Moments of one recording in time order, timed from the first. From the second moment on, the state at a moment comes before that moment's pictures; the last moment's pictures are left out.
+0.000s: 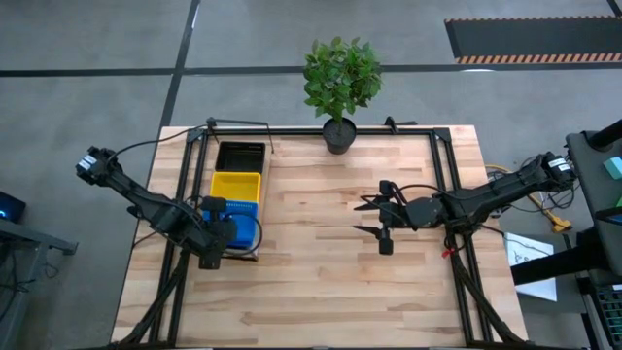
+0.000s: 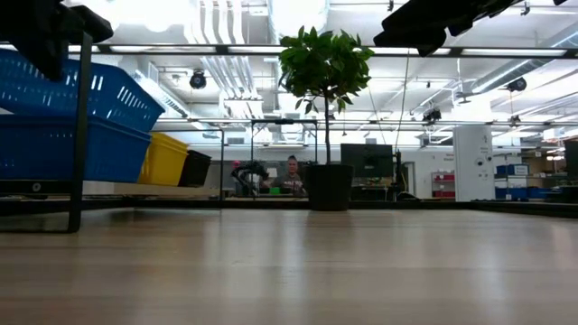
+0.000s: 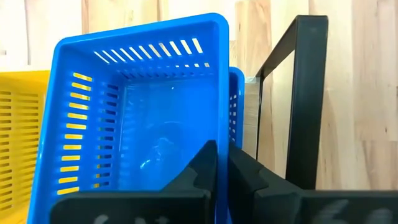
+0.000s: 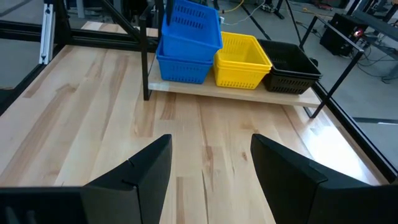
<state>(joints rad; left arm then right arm) -0.57 1.10 1.01 -1.19 -0.30 -0.49 0.29 1.09 0.68 0.04 0.34 0.00</state>
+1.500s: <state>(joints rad) -0.57 1.10 1.05 -1.21 -0.27 -0.48 0.29 1.09 0.68 0.04 0.34 0.01</state>
